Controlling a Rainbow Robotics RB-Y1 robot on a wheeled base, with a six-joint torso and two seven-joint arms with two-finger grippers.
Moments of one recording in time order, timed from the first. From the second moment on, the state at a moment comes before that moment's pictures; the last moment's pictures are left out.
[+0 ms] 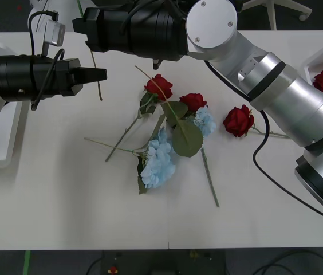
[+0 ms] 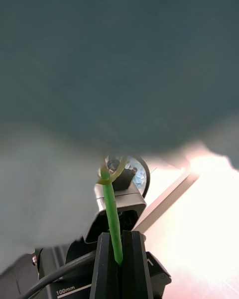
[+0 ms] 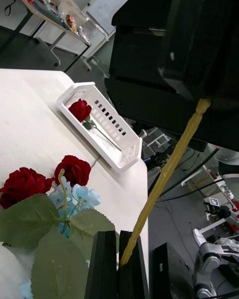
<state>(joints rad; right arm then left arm) -1.06 -0.35 0.59 -1.32 -1.64 0.57 1.96 -0.76 0.65 -0.18 -0.90 2.22 1.45 -2.58</state>
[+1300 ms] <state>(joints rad) -1.06 -0.74 0.62 -1.32 -1.56 1.13 1.95 -0.64 1.17 -0.18 -0.90 2.13 1.34 -2.58</state>
